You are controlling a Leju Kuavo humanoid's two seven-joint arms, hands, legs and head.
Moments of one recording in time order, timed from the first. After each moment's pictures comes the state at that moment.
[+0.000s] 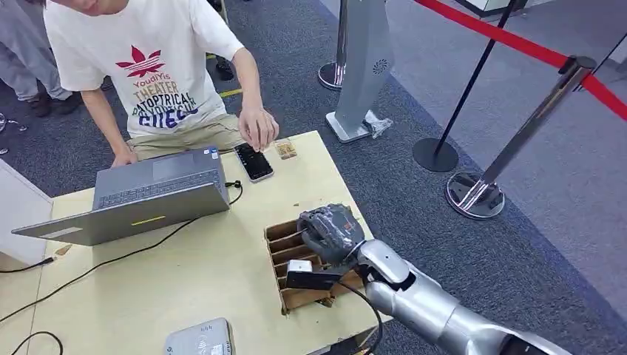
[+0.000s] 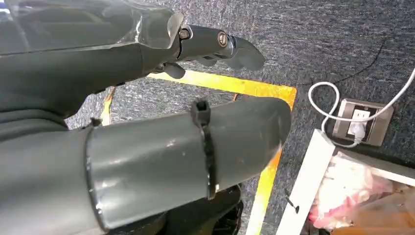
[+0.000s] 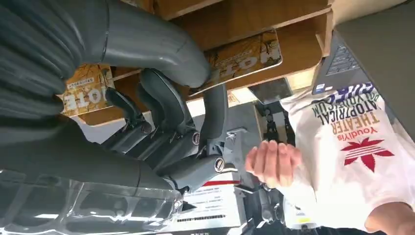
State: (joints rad) left arm 0.01 -0.10 0.30 -0.19 0.00 0.13 -0.20; right arm -0.20 -0.36 0.55 -1.36 0.83 -0.29 -0.11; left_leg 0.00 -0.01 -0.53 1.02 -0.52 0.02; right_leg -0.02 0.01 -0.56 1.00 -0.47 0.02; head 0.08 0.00
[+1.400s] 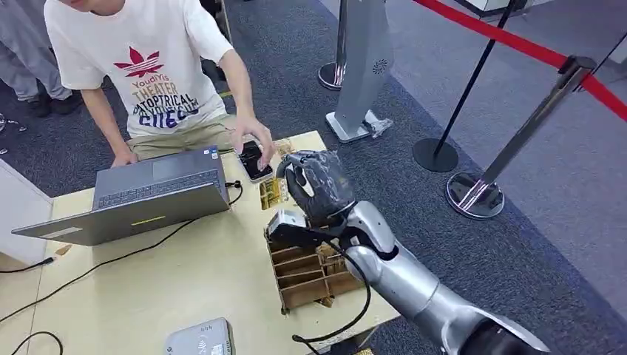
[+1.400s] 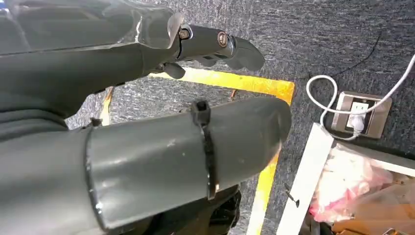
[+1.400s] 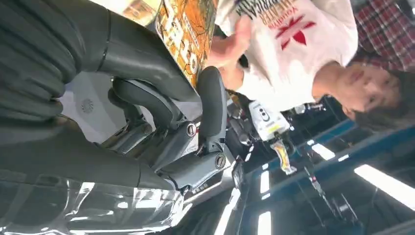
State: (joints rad) left arm -0.01 -0.12 0.30 -0.19 -0.02 0.14 -0.19; right arm -0.35 -0.22 0.45 -1.48 0.71 -0.37 -0.19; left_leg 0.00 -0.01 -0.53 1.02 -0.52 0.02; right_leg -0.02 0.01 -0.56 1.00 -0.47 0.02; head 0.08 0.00
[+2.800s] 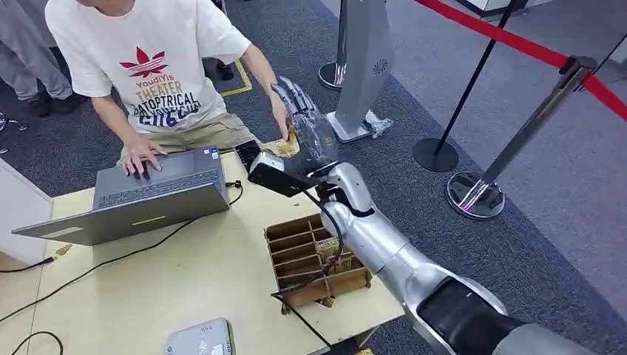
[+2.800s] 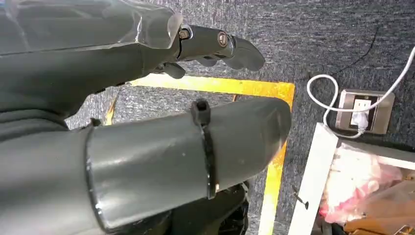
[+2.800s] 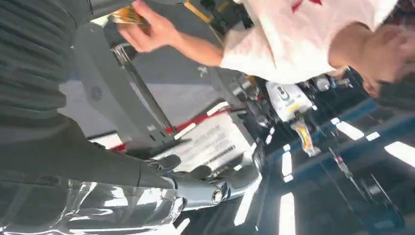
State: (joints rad) left arm 0.00 -0.07 0.27 -0.19 -0.06 0.08 -0.17; right arm -0.56 -0.09 0.40 -1.18 0.72 -0.48 -0.23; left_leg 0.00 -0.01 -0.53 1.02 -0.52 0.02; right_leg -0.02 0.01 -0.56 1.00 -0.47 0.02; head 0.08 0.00
